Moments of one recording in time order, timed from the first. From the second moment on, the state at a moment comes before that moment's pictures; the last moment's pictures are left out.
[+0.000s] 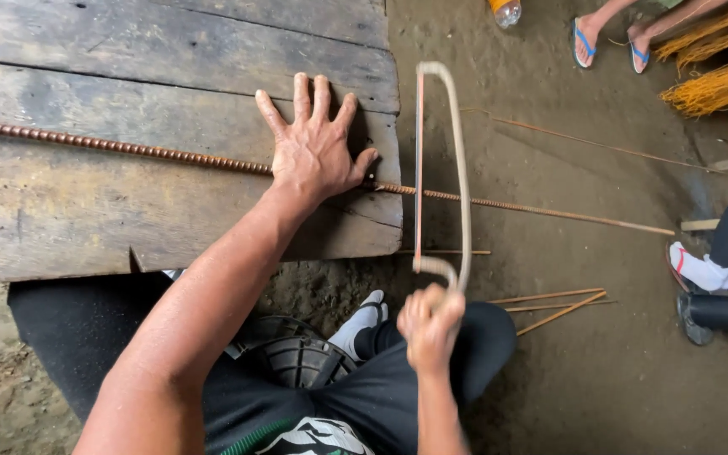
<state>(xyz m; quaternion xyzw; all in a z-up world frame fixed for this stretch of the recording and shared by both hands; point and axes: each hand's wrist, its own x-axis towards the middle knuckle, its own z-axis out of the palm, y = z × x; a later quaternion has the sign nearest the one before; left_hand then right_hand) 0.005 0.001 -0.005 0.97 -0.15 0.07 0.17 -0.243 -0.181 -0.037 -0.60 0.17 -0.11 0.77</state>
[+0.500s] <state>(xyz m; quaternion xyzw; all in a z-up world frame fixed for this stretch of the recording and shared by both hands) 0.004 0.000 -0.008 0.98 -0.15 0.02 0.13 -0.195 -0.178 -0.054 -0.60 0.10 -0.14 0.78</state>
